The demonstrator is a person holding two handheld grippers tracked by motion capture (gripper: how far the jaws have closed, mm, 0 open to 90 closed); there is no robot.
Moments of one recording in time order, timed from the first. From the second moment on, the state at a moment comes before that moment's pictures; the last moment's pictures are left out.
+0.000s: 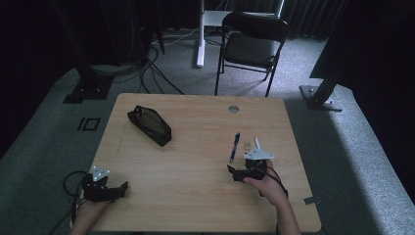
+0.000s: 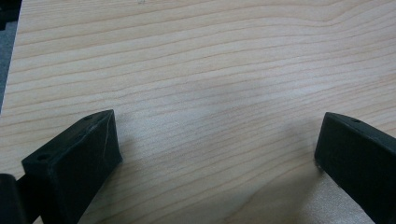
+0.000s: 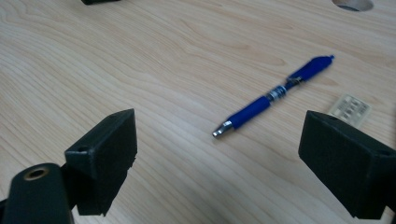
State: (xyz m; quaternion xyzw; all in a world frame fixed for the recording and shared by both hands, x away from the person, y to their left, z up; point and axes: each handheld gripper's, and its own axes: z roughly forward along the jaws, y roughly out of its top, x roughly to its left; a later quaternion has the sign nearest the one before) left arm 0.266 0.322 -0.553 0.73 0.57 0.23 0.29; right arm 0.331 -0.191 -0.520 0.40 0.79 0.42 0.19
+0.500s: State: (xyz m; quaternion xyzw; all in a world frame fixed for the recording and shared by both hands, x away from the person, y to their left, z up) left arm 0.266 0.322 -0.553 0.74 0.57 0.23 0.29; right arm 0.340 -0.162 -0.525 0.38 0.80 0.42 0.18
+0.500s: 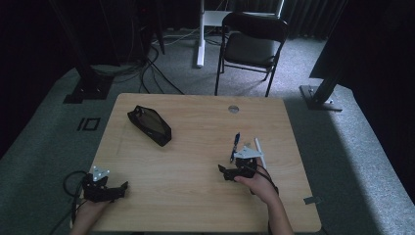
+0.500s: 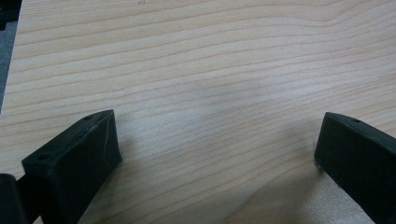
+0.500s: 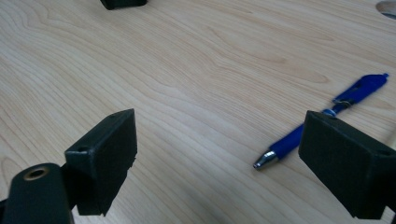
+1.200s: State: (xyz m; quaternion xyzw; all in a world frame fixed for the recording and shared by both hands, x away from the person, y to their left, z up) left arm 0.266 0.322 -0.553 0.73 0.57 0.23 0.29; right arm 0.354 -0.121 -0.522 0.36 0.81 0.43 0.17
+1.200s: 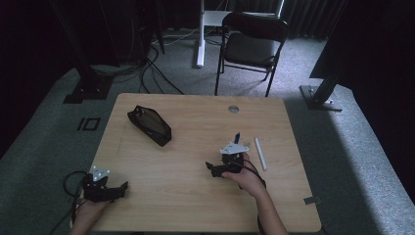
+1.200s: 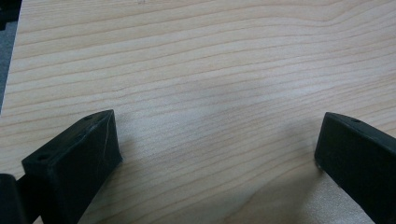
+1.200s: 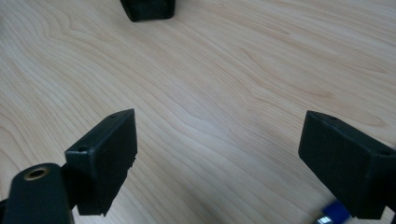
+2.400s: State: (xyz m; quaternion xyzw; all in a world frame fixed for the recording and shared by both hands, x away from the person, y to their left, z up) left arm 0.266 0.322 -0.553 0.73 0.57 0.23 0.29; right arm 0.375 -0.048 -0.526 0.33 0.81 0.46 0.14
